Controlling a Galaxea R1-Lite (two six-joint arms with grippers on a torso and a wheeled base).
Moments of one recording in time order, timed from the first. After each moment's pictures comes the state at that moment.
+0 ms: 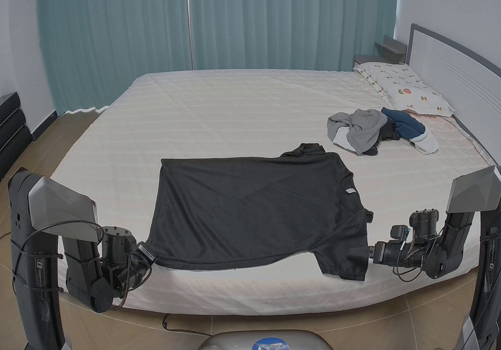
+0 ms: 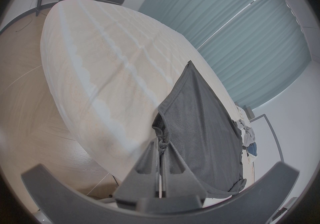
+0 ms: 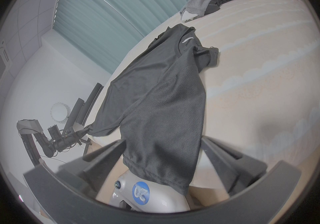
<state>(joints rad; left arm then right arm) -0.20 2.36 -0.32 -1.40 0.14 -1.00 0.03 2.39 -0.50 -1.19 0.56 0.34</state>
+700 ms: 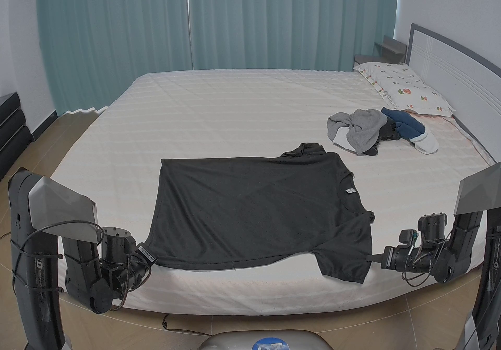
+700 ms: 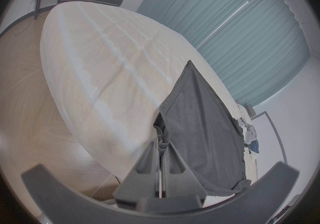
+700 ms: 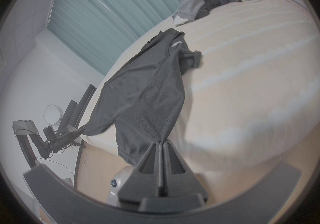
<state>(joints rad) -0.20 2.36 -0.31 -1.41 0.15 -0.97 0.00 2.34 -0.40 -1.22 0.50 0.32</state>
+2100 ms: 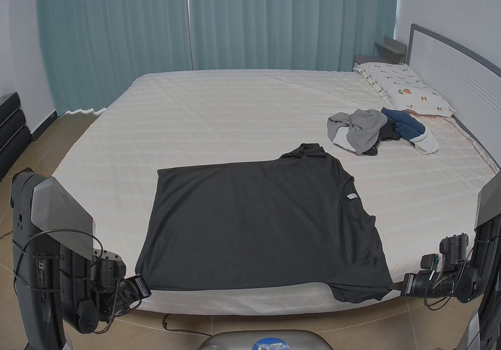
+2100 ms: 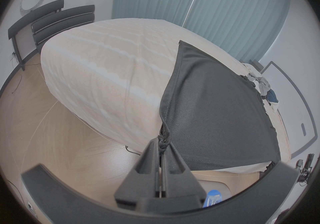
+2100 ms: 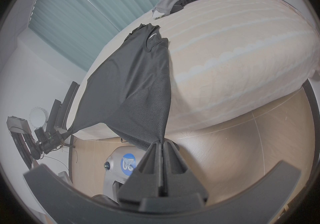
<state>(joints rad) -0.21 2.37 -0.03 -1.54 0.16 -0.61 -0.08 2.23 -0.02 -1.31 0.40 0.25</state>
